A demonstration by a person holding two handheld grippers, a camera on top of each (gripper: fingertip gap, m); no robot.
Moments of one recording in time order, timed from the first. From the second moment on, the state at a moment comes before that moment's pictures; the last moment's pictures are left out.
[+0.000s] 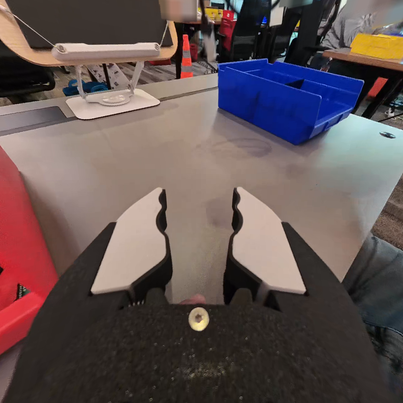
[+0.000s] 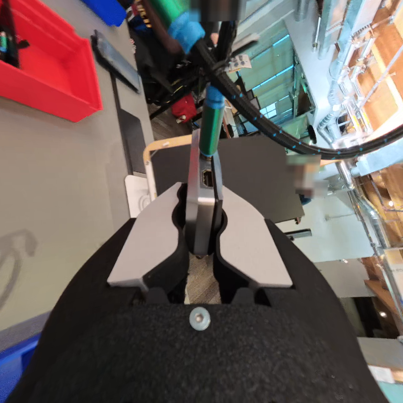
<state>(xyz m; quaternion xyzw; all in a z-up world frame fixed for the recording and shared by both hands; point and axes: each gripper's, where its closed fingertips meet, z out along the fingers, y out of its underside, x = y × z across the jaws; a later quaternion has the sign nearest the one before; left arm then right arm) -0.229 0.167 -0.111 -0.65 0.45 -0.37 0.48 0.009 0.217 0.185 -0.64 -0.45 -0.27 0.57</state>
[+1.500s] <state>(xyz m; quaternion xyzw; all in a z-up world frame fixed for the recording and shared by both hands) -0.224 0.146 -0.105 -0.67 0.45 -0.40 0.44 0.284 0.146 -0.082 -0.97 -0.22 0.01 0.12</state>
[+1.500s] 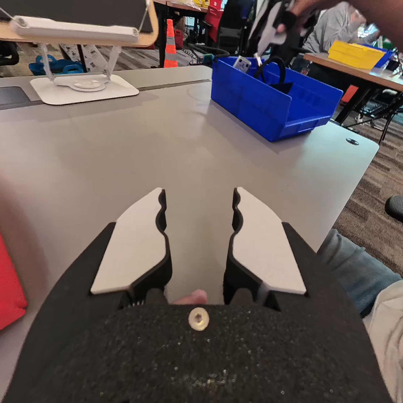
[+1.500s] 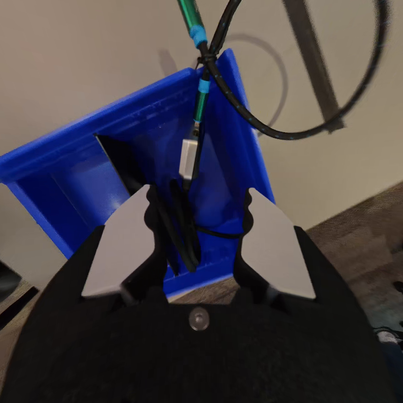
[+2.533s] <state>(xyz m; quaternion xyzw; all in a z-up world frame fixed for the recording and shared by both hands) -0.281 0.477 -0.168 -0.91 0.40 -0.07 0.09 -0.145 0.096 -0.097 -0.77 -0.29 0.36 0.43</state>
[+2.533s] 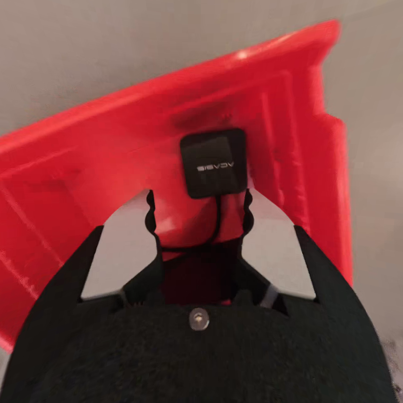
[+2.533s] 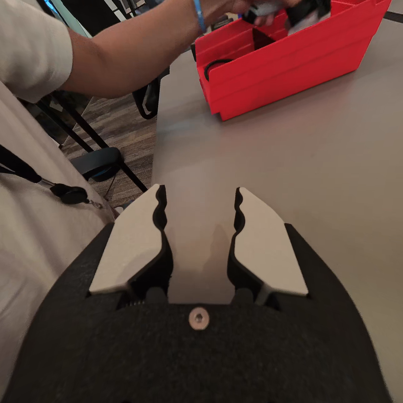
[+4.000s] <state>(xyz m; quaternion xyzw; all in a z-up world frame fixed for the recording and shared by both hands) -0.200 0.189 0.048 -0.37 0.74 -0.55 0.12 -0.167 0.184 0.031 -0.65 -0.35 0.36 0.57</state>
